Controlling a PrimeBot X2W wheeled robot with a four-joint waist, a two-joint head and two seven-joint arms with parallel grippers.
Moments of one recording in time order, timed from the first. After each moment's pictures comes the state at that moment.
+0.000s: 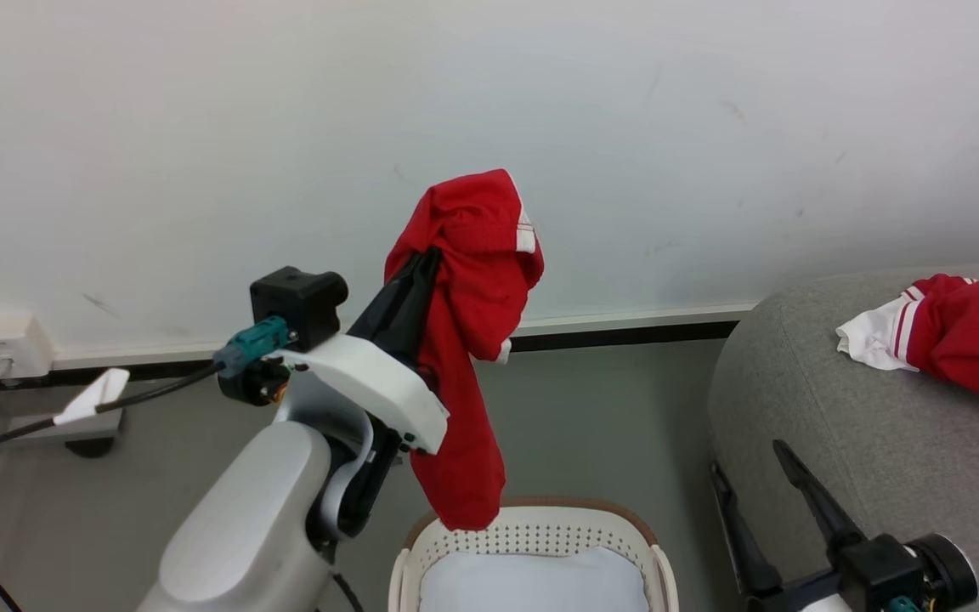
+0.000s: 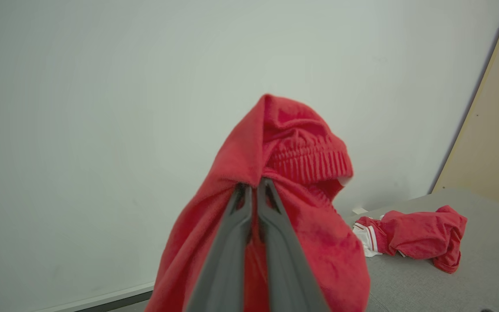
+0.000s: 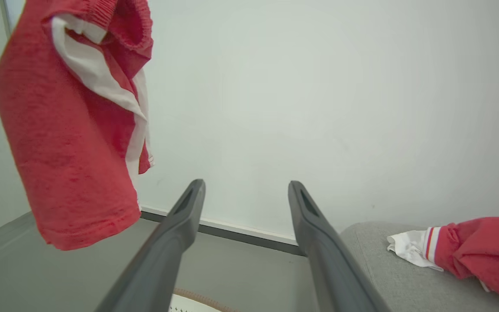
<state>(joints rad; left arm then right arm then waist) -0.60 0.20 -0.53 0.24 -0.57 0.08 -0.05 -0.08 -0.05 0.19 0.22 0.10 0.13 -0.26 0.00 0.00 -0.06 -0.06</state>
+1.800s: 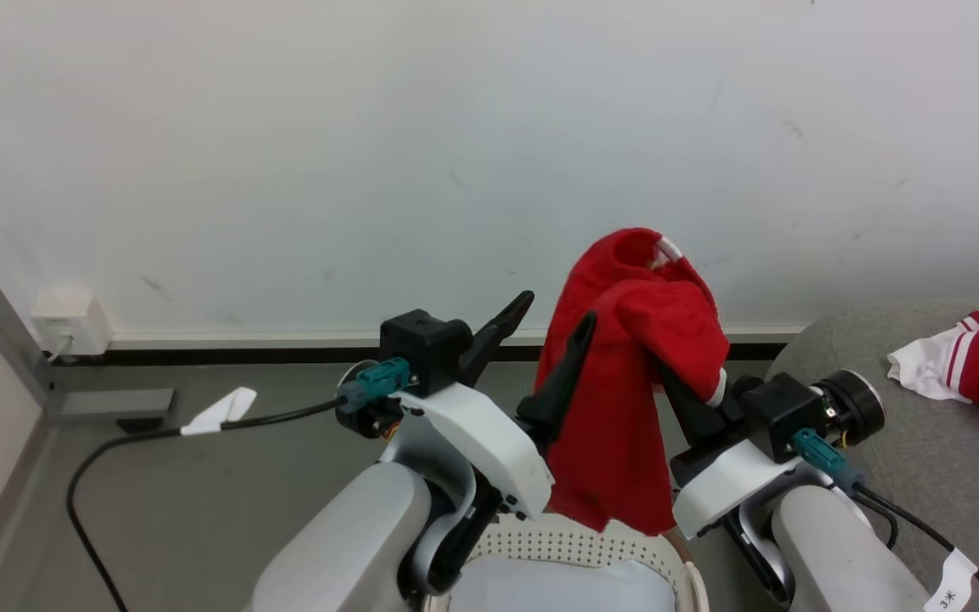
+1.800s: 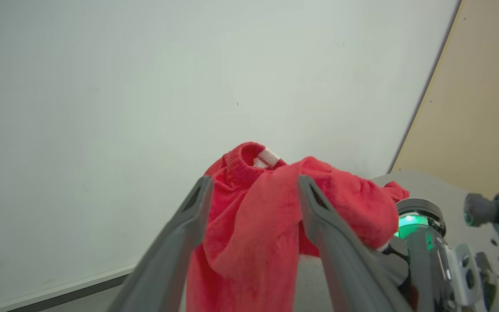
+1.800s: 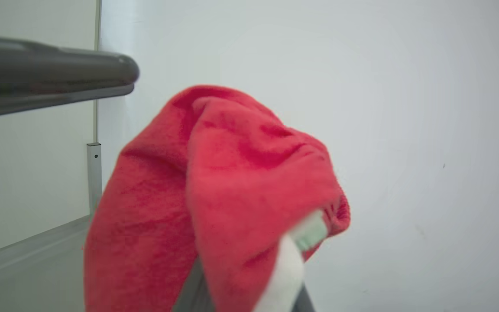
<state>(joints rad) -0.59 0.11 -0.68 0.22 -0.59 0.06 -0.04 -0.52 -0.05 0.43 0.52 0.18 0.13 -0.26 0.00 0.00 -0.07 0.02</state>
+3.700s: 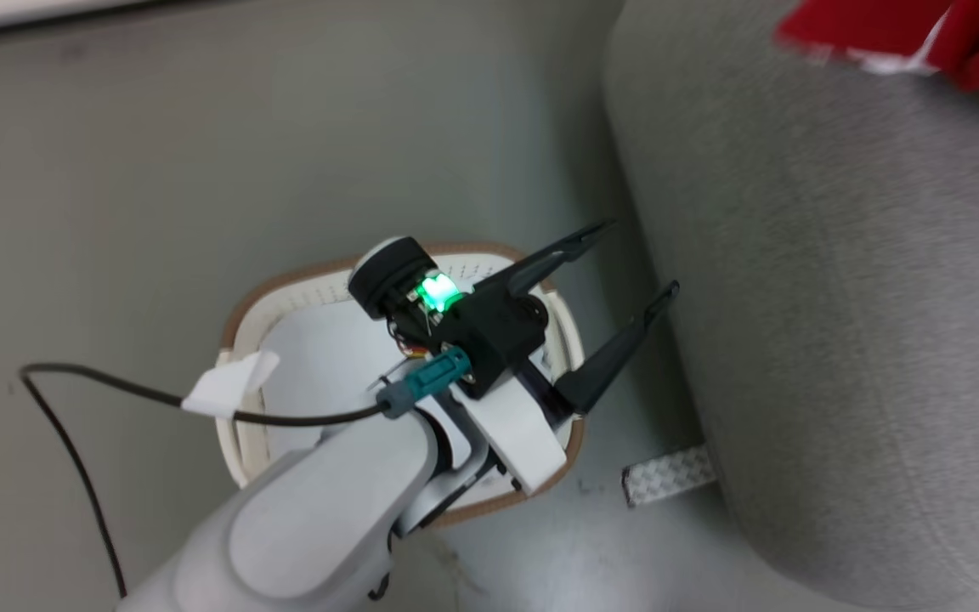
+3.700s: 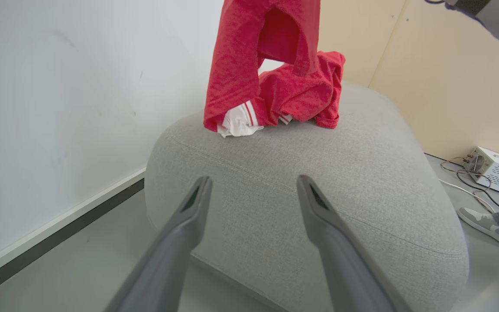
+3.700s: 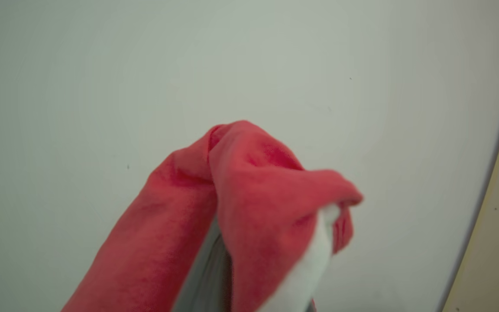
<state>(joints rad) -0.80 0.25 -0.85 0.10 -0.36 -0.06 -0.09 -0.98 -0.29 -0.21 0.20 0.20 0.13 -0.17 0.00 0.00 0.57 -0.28</state>
